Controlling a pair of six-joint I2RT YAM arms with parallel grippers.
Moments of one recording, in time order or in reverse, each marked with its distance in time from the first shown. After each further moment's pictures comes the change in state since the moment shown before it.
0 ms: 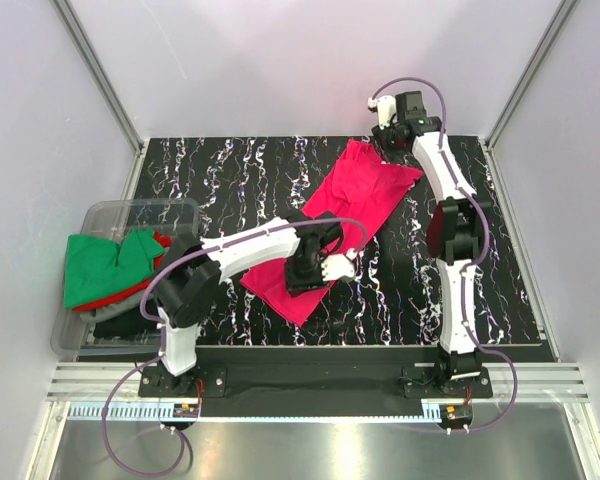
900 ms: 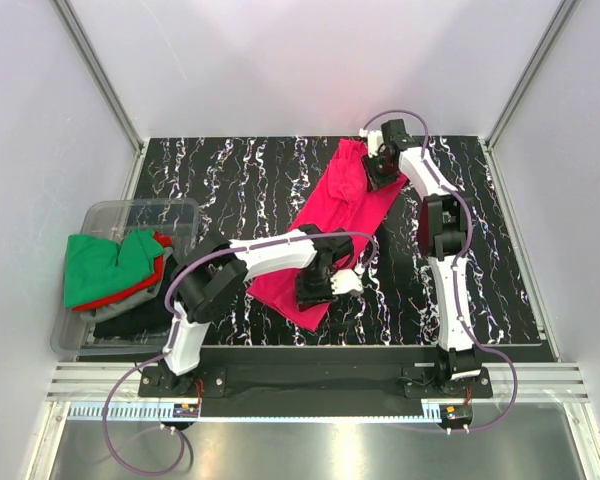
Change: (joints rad) left arm -0.060 0.123 -0.045 0.085 0.043 -0.063; right arm 0.015 0.110 -0.103 -0.003 -0.123 0.143
